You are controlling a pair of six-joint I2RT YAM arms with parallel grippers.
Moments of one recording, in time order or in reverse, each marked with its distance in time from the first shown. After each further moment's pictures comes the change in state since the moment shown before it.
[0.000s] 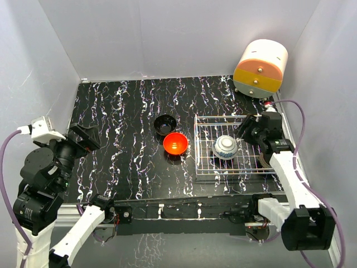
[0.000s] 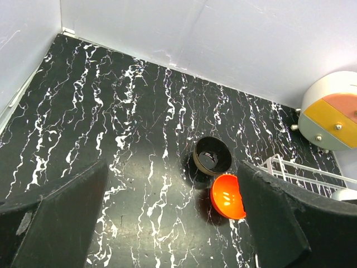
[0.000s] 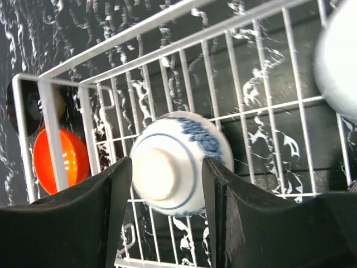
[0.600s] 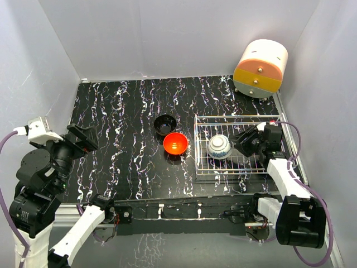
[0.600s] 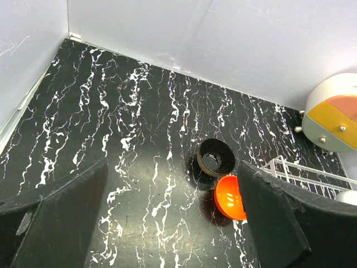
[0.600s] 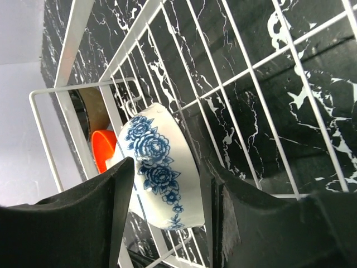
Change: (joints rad) left arm 0.000 0.006 0.035 -0.024 -0.010 0.016; right arm -0.081 0.020 -0.255 0.280 -0.235 0.378
